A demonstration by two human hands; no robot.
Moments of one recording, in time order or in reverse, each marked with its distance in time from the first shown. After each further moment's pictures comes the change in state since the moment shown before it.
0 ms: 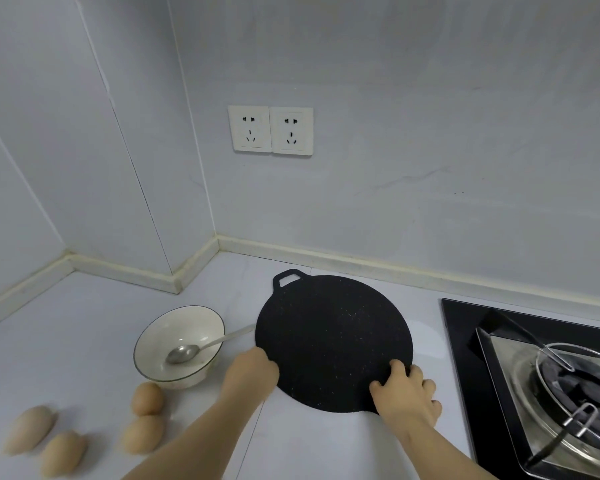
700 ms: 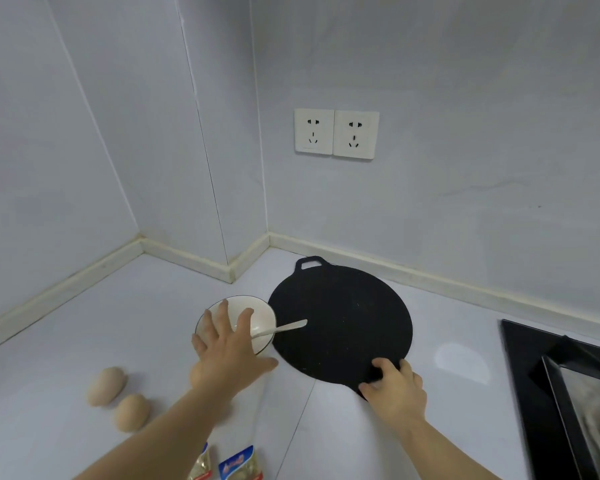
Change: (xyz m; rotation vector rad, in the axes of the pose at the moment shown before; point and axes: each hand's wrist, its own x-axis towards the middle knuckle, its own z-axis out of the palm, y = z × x) left_hand 0.013 -0.073 -0.054 0.384 0.326 0.101; right_hand -0.012 -0.055 0.027 0.010 -0.108 -0.291
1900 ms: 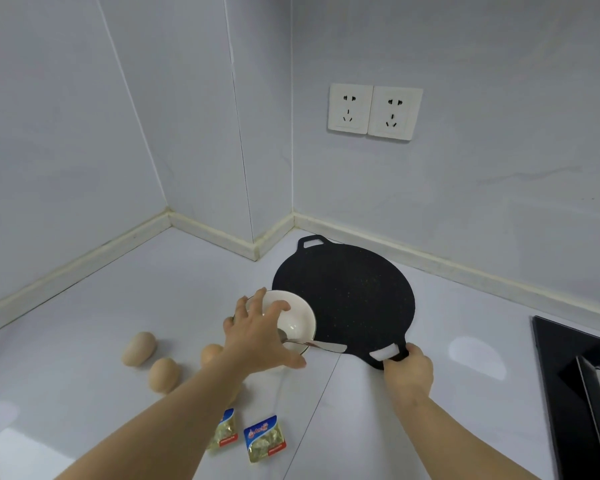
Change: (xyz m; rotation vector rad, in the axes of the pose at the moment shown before) left_hand -0.006 -0.013 -0.003 0.017 -0.132 0.150; right_hand 0.016 -0.015 0.030 0.618 0.194 0.188
